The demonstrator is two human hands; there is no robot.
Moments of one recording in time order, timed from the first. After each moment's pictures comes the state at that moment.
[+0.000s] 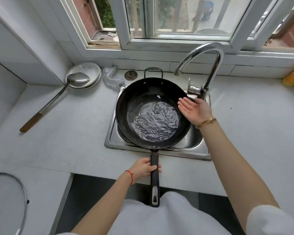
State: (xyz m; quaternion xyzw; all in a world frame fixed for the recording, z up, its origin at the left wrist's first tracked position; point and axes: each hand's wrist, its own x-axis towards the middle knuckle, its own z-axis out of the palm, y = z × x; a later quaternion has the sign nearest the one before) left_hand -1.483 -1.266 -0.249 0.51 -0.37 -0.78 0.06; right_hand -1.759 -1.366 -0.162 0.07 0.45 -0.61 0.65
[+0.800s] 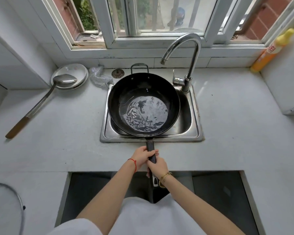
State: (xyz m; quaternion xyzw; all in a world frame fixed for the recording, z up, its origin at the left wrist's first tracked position) left_hand -1.493 -1.254 -0.245 0.53 -0.37 -0.76 0.11; right_hand -1.564 -1.179 -0.238 -0.25 0.77 -0.26 0.53
